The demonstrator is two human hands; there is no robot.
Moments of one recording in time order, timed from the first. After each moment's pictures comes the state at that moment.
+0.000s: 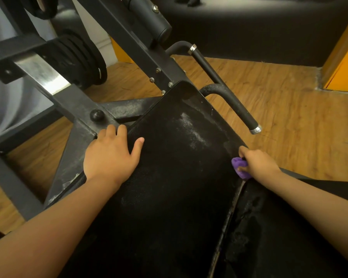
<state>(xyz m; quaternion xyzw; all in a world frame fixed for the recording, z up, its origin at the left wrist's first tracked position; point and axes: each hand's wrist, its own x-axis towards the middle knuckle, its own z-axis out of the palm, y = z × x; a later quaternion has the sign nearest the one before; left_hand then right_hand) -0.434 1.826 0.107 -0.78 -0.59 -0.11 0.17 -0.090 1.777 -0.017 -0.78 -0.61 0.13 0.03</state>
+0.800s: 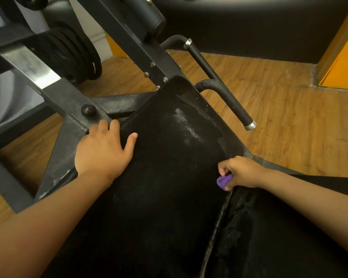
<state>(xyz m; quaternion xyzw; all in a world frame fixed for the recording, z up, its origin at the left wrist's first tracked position) -0.432 1.827 0.106 -0.78 -0.59 -0.11 0.17 -0.109 1.763 -0.010 -0.63 -0.73 0.27 0.00</state>
